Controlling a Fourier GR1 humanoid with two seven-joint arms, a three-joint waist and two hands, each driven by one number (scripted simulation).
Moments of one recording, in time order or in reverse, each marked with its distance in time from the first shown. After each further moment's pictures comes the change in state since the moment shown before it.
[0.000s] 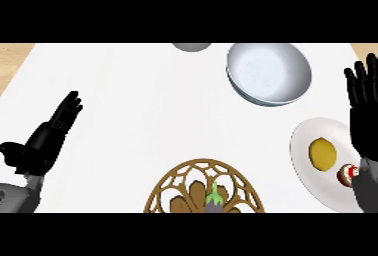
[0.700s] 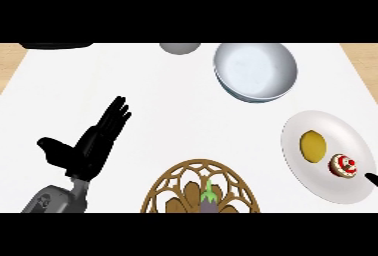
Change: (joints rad) left arm -0.010 -0.214 -0.090 -0.132 0.103 0.017 0.152; right arm 0.357 -0.343 -0.106 0.164 0.202 0.305 -0.307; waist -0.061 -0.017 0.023
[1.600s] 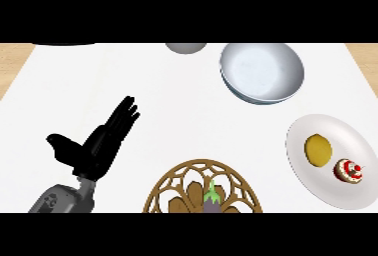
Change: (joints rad) left arm -0.011 -0.040 -0.008 -0.030 -0.021 -0.005 0.065; right arm 0.149 -0.336 0.034 -0.391 0.368 0.068 0.568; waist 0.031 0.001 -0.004
